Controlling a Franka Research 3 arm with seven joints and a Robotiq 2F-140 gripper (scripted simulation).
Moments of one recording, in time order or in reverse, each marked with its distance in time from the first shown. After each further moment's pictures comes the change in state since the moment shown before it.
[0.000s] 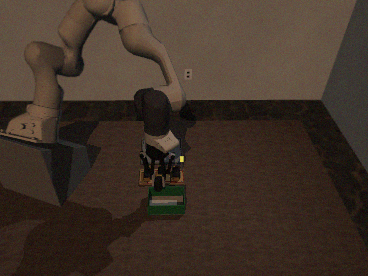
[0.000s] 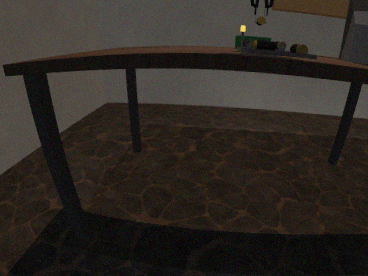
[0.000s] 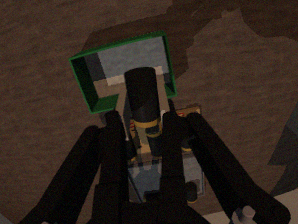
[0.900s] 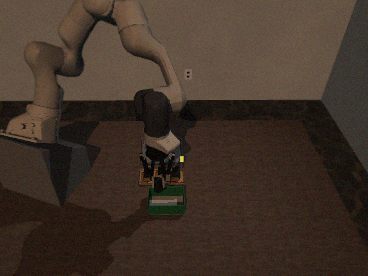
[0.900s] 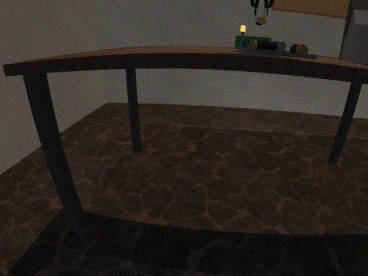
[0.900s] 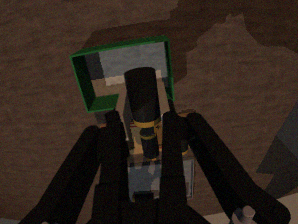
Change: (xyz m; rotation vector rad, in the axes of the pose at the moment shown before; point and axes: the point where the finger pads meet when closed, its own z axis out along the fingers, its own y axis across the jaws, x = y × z) arm 0.006 0.000 -0.001 -0.006 -0.005 -0.085
